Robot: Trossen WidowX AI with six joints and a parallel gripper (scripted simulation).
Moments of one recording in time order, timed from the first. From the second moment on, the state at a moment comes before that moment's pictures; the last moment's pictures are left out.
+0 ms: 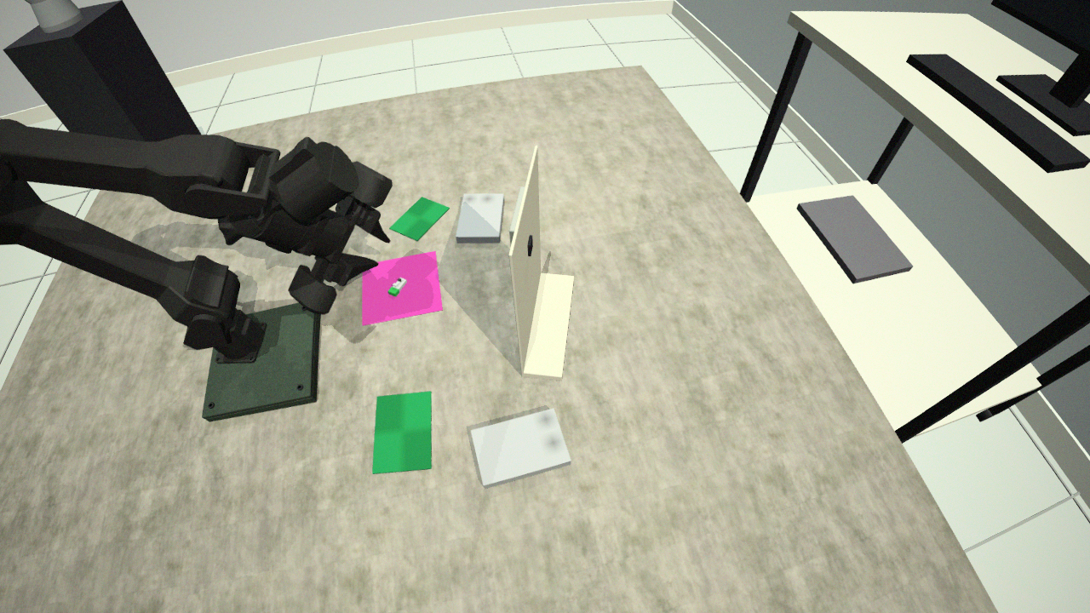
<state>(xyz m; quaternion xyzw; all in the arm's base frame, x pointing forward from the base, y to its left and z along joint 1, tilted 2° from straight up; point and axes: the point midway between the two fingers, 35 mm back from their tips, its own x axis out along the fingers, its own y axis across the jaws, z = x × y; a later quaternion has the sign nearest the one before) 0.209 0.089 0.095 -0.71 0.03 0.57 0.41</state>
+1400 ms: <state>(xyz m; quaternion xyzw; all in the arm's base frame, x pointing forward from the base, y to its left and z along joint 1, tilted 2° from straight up) 0.209 0.091 0.176 -0.71 0.03 0.57 0.41</state>
